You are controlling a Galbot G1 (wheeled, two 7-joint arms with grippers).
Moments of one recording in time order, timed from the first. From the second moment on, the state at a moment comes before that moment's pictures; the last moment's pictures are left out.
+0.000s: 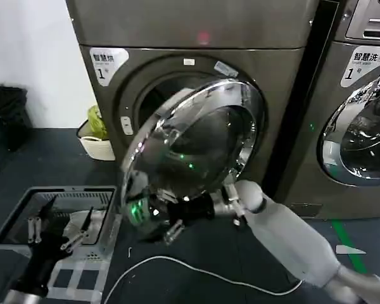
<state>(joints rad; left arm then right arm) 1.75 -1.41 -0.99 -2.36 -0.03 -0.17 0.29 -0.36 1.08 -0.33 1.53 0.75 0.31 -1.27</state>
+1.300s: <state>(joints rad) 1.42 -1.09 -0.54 -2.20 -0.17 -0.18 0.41 -1.56 1.05 1.15 1.94 0.42 0.44 -0.62</state>
